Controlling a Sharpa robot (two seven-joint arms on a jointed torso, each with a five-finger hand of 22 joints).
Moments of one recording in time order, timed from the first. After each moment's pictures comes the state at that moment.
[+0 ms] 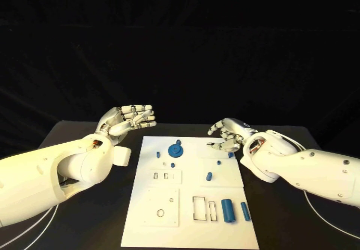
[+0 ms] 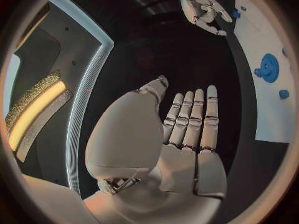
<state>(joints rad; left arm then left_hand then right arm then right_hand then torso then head) 1.25 -0.96 0.00 1.63 -0.02 -0.38 0.47 1.50 -0.15 0.32 0.22 0.10 0.84 0.21 0.18 0.14 0.95 0.21 0.07 0.07 0.87 0.18 0.17 0.23 0.18 0.87 0.27 0.20 0.07 1.32 -0.79 -0.14 1.46 -1.27 -0.50 -0.13 1.32 -0.24 0.34 0.18 0.23 0.90 0.16 0.14 0.42 1.47 0.08 1.46 1.31 1.46 0.01 1.55 1.31 0.01 1.47 0.11 1.55 1.31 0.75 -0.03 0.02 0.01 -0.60</state>
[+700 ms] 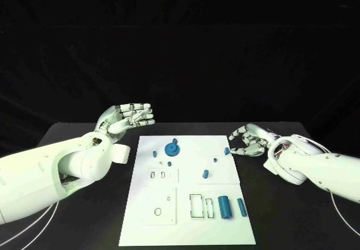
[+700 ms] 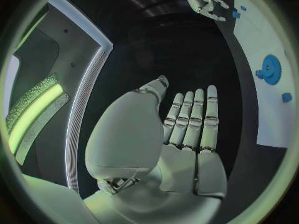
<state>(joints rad) 1.25 -0.94 -0.01 1.60 -0.02 -0.36 0.47 1.50 -0.15 0.32 0.22 0.10 0.84 0.21 0.18 0.14 0.95 0.21 0.07 0.07 0.87 0.18 0.17 0.23 0.18 0.87 0.27 0.20 0.07 1.27 -0.88 -0.15 1.36 -1.16 -0.42 0.03 1.38 -0.26 0.33 0.14 0.23 0.90 0.17 0.12 0.41 1.45 0.09 1.44 1.31 1.46 0.01 1.56 1.31 0.01 1.47 0.11 1.55 1.31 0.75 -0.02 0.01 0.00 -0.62</state>
